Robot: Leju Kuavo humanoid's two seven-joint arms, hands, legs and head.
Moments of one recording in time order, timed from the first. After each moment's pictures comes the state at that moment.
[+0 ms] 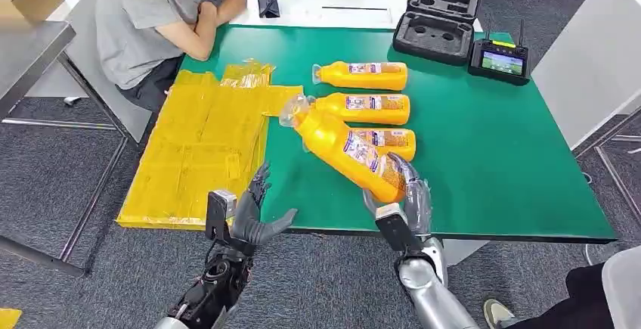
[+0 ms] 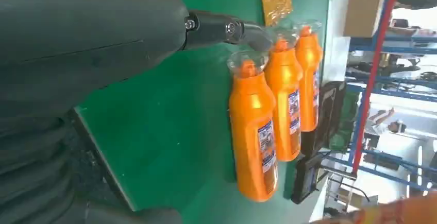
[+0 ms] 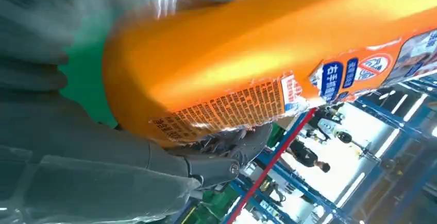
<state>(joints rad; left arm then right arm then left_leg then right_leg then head) -0.37 -0.31 -0.34 -0.69 0.28 -0.19 -0.66 -0.21 0.00 0.35 -0.85 0.29 -0.62 -0.69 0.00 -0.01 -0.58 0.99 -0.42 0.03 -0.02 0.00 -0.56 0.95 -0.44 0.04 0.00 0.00</state>
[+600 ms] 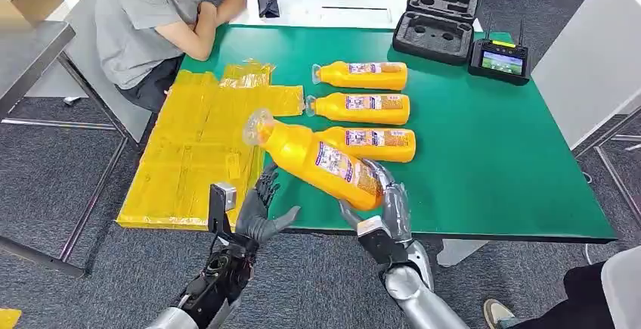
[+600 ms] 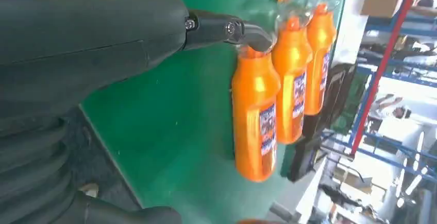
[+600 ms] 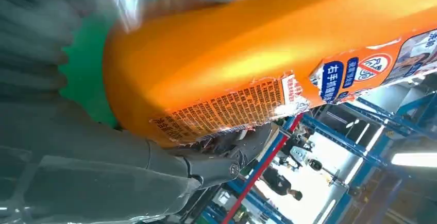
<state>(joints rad) -0.42 -0.32 -0.33 -0.61 0.37 -0.29 -0.64 -0.21 -0.03 0.52 -0.90 0.22 -0.62 -0.69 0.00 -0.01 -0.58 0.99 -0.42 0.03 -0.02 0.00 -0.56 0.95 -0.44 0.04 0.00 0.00</state>
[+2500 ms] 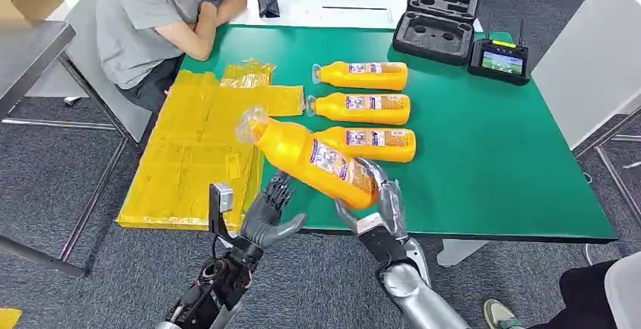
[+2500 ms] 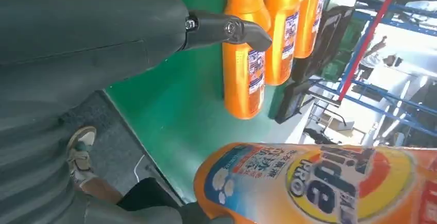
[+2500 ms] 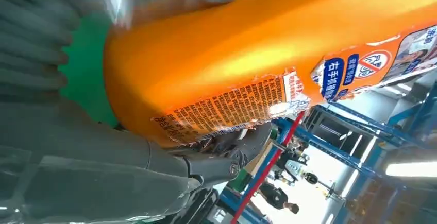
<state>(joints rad) -0.32 -0.30 -0.39 -0.82 0.48 -0.45 -0.49 -0.22 -0.02 0.54 -0.91 0.18 -0.57 -0.69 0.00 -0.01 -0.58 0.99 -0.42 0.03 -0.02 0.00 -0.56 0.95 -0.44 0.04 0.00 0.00</state>
